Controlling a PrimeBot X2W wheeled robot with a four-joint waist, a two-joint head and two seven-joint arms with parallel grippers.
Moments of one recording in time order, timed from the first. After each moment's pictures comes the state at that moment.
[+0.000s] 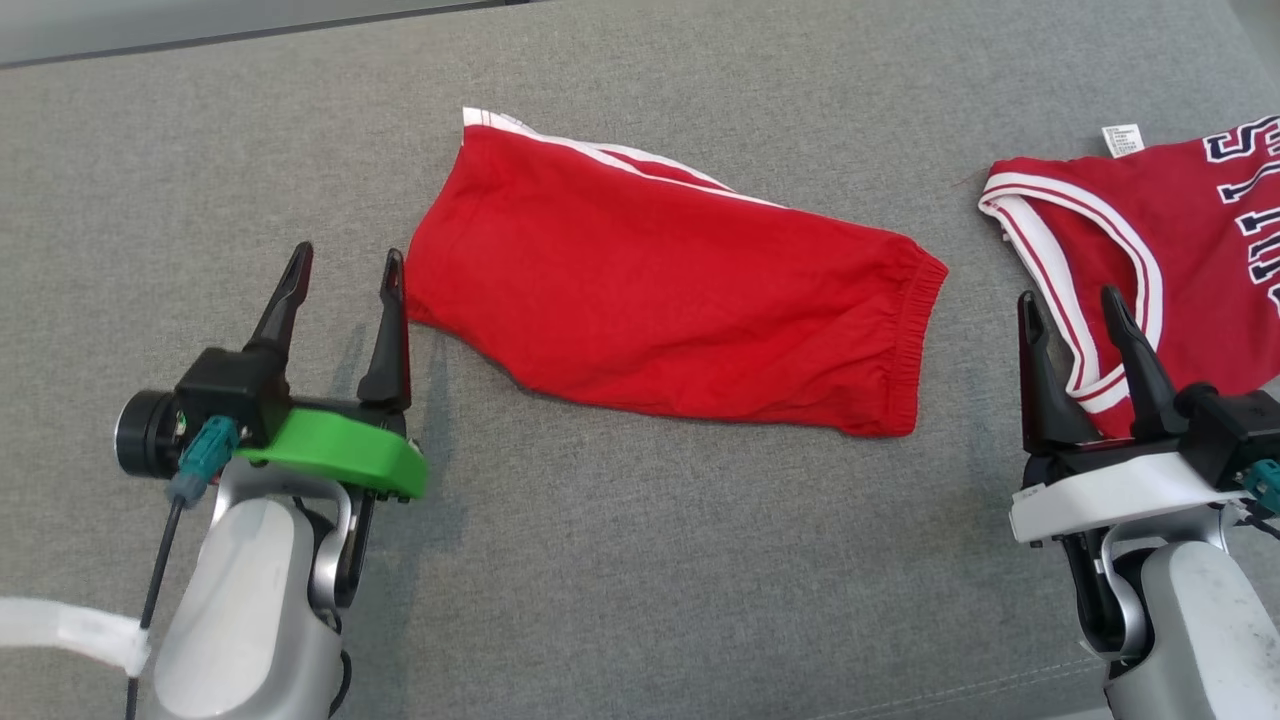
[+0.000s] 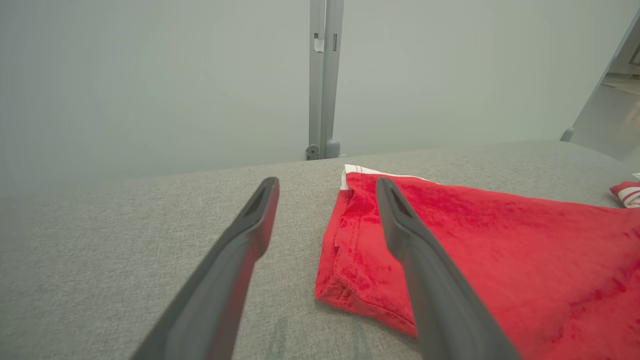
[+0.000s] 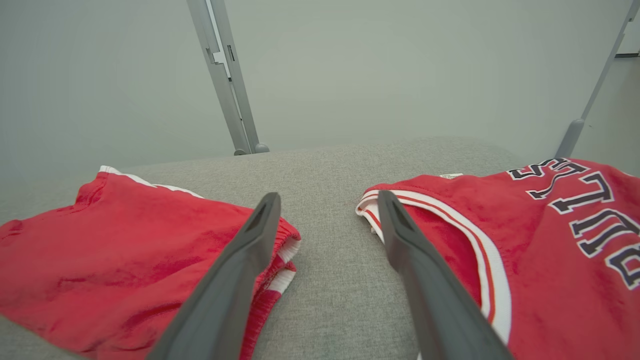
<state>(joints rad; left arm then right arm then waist) -0.37 0.15 -0.18 0.27 -0.26 -0.02 -0.24 -0.20 -0.14 -0.01 0.12 0.24 0.13 -0.24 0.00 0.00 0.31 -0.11</state>
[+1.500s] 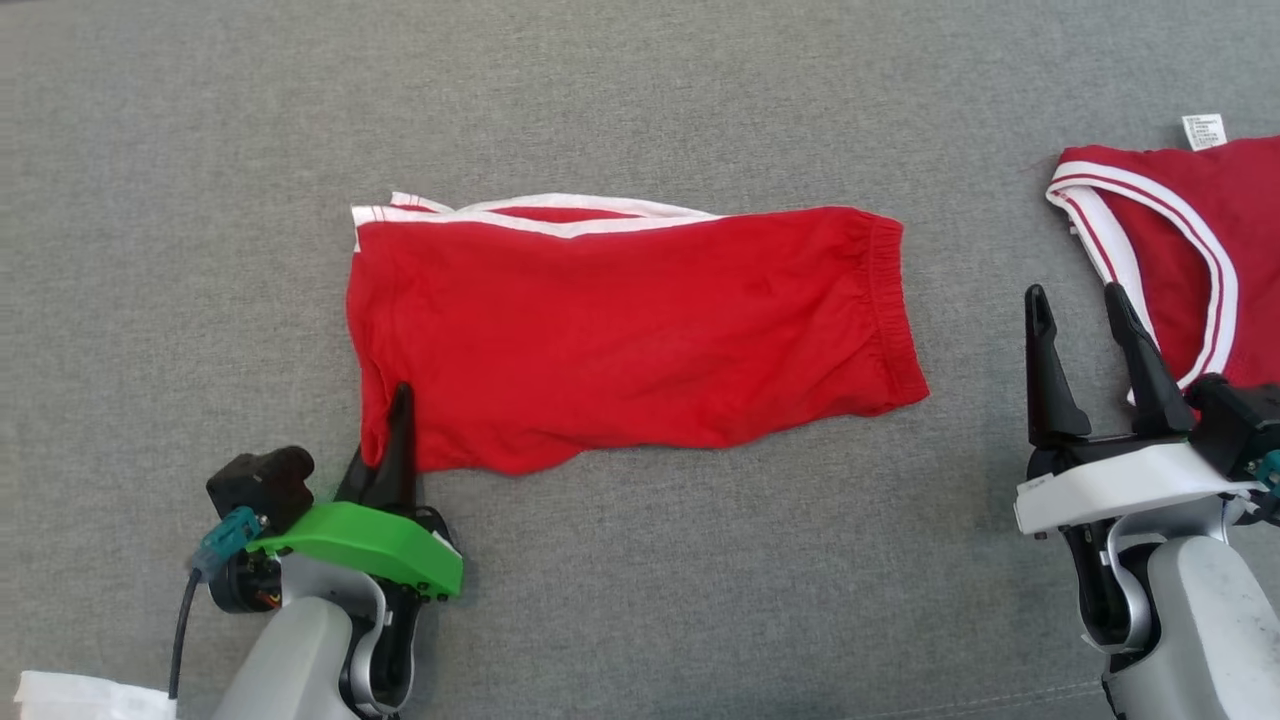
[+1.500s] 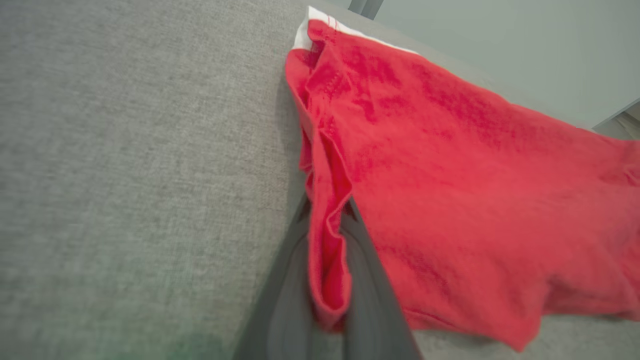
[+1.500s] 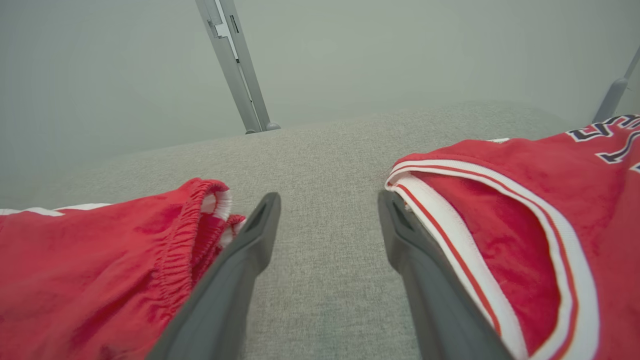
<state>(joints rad) -0.32 0.16 -0.35 0.47 -0.68 0.00 -0.25 -0.21 -0.13 -0.01 0.12 0.30 0.13 -0.21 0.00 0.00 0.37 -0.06</state>
